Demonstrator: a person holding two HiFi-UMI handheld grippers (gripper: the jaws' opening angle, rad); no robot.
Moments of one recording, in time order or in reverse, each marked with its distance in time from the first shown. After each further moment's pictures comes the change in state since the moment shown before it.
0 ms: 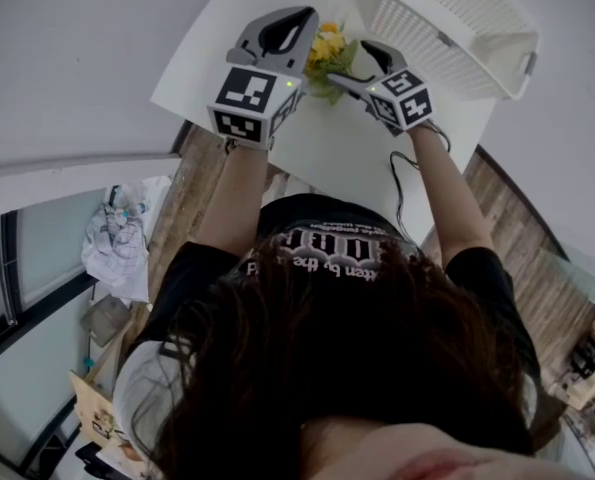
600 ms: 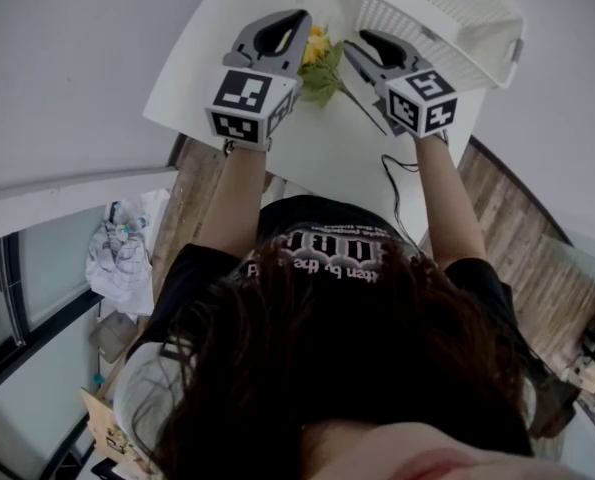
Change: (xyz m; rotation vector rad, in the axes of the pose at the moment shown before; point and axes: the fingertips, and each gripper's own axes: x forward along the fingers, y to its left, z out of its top) left arm 0.015 -0.009 0.000 -0.007 -0.009 -0.037; right arm -0.070 -0.018 0.077 0.086 -0.235 -0.136
